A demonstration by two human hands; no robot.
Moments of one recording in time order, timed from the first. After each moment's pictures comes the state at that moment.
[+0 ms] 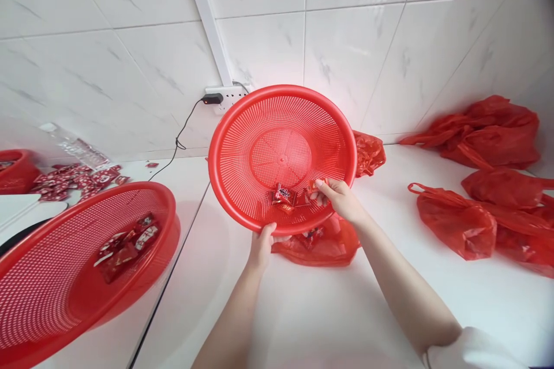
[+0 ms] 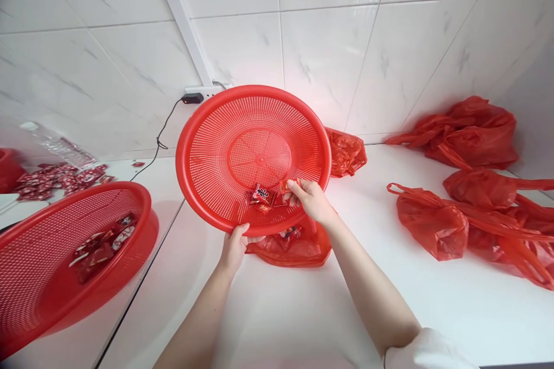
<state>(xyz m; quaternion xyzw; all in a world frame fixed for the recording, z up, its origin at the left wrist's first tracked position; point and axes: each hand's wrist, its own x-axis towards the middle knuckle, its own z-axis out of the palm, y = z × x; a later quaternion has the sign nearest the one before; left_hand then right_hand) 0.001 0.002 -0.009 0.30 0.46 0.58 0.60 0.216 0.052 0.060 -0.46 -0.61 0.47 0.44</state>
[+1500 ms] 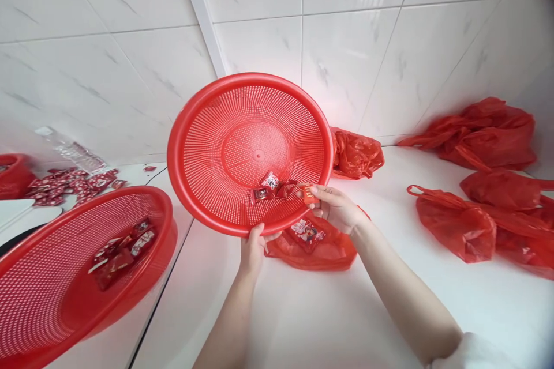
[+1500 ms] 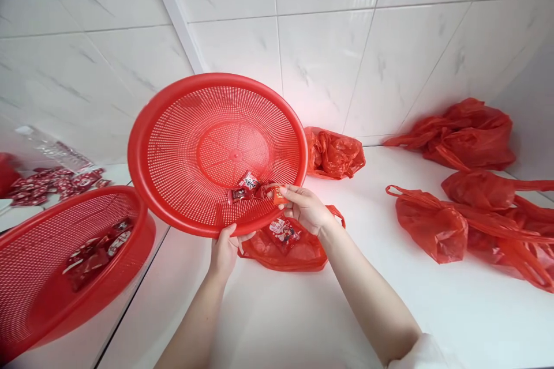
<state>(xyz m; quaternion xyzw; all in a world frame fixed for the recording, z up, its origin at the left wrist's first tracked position) -0.005 0.007 0.005 0.28 0.44 0.65 0.54 0.204 0.040 0.071 -0.30 -0.36 0.75 0.47</state>
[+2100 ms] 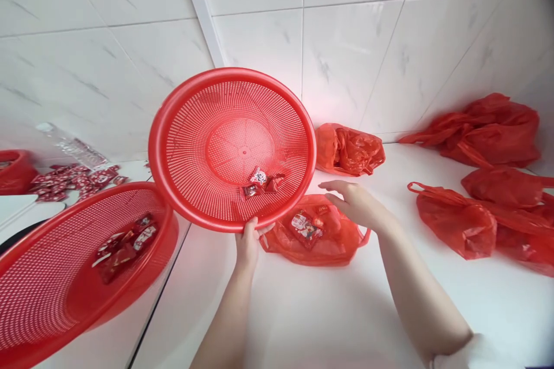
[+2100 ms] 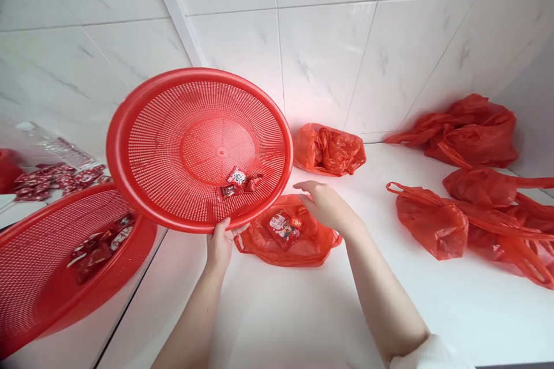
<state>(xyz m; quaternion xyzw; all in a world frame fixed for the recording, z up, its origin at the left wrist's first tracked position) -0.012 0.009 0.007 0.29 0.46 0.69 0.49 0.249 0.027 0.090 -0.54 -0.74 0.27 0.28</state>
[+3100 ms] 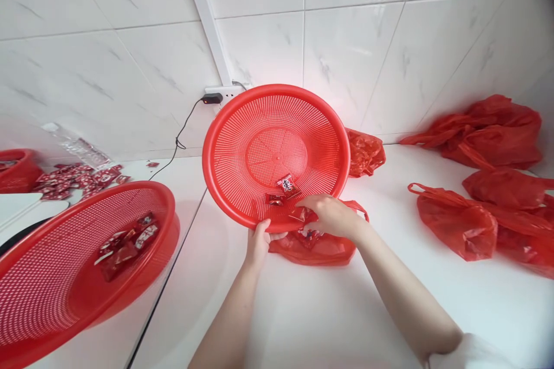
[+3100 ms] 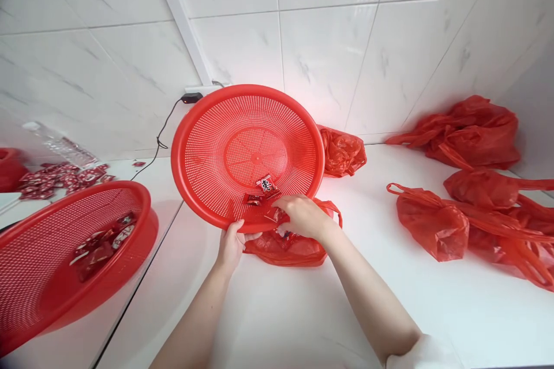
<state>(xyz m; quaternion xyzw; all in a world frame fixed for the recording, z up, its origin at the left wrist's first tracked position) 0.001 0.005 -0.002 0.31 0.44 0.60 0.60 0.209 0.030 0.070 -0.43 -0.86 0.22 0.17</state>
